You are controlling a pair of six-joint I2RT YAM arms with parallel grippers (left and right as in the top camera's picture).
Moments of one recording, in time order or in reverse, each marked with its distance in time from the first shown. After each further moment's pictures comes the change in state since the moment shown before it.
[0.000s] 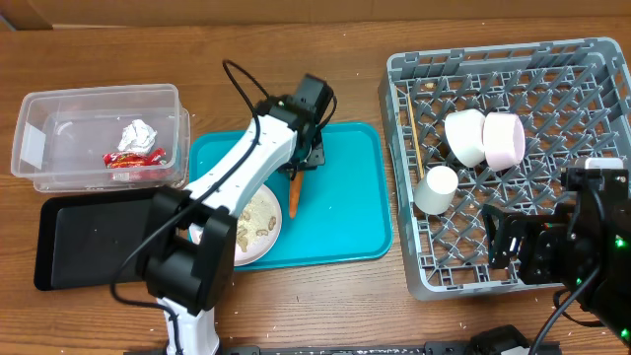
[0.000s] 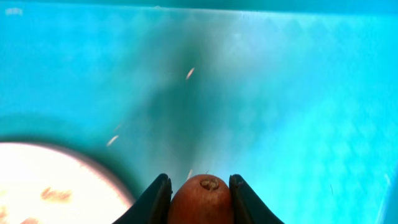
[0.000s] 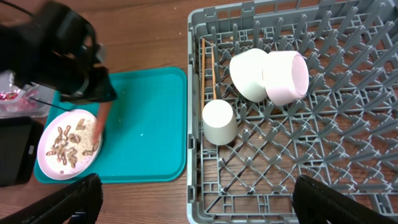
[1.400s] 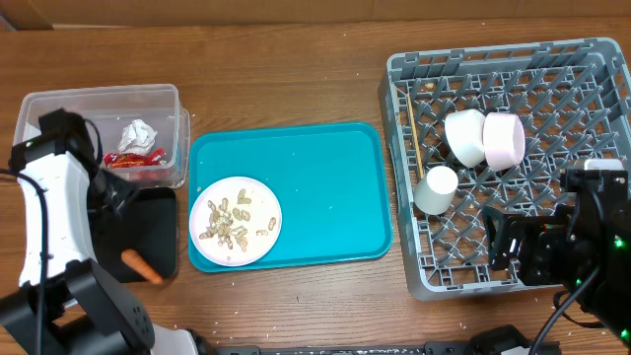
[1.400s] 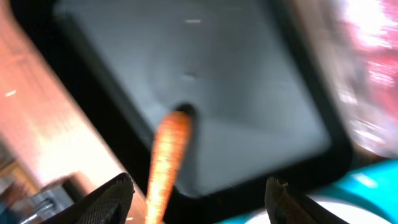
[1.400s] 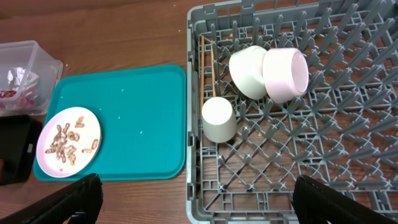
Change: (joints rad) left arm 0.888 -0.320 -0.255 -0.214 -0.090 -0.089; right arm 0.000 0.000 0.000 -0.009 0.000 -0.001
